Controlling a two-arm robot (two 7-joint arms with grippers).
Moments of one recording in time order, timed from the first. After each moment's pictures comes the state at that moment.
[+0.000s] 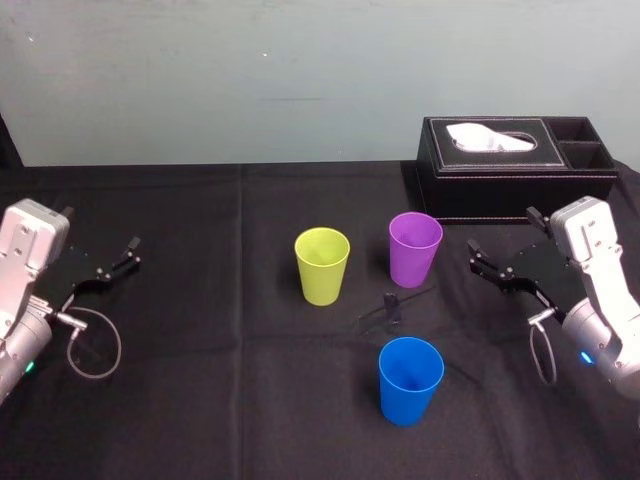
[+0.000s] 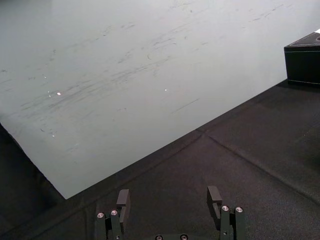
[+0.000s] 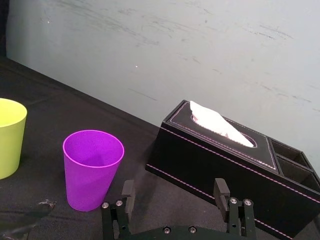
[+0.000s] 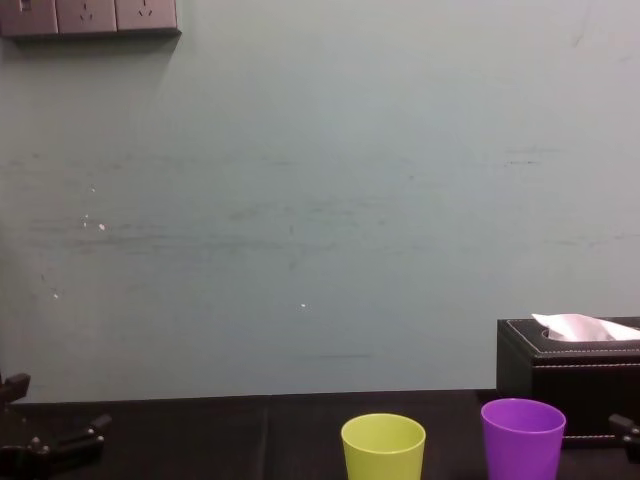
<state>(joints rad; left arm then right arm) -0.20 0.60 0.45 -1.41 -0.25 -0.12 0.03 0.20 0.60 -0.45 -1.41 0.25 -0.12 -0.03</state>
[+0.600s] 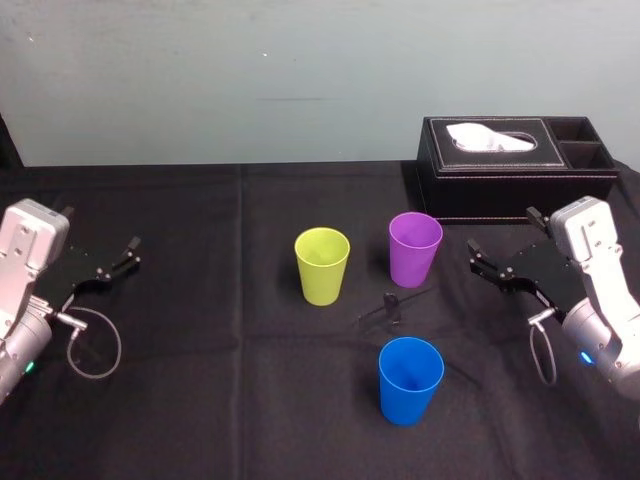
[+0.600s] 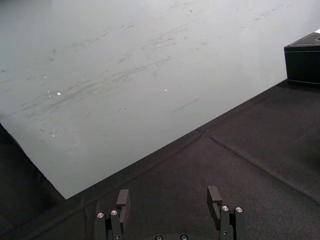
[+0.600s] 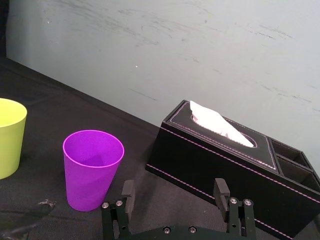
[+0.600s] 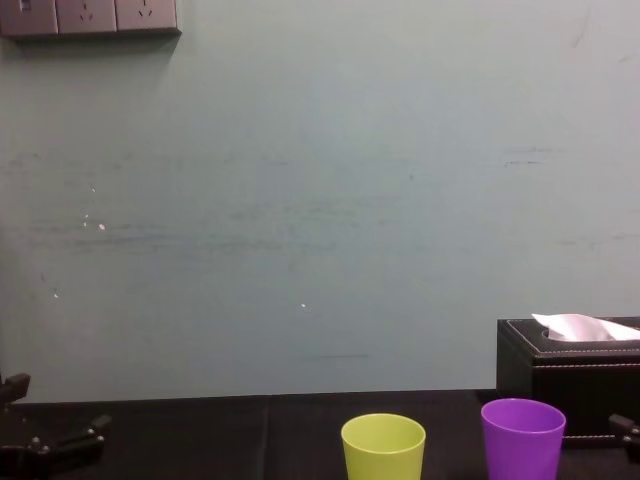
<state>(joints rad) -0.20 0.60 0.45 -1.41 -0.25 -0.12 0.03 0.20 0.60 -0.45 -1.41 0.25 -0.12 -0.03</state>
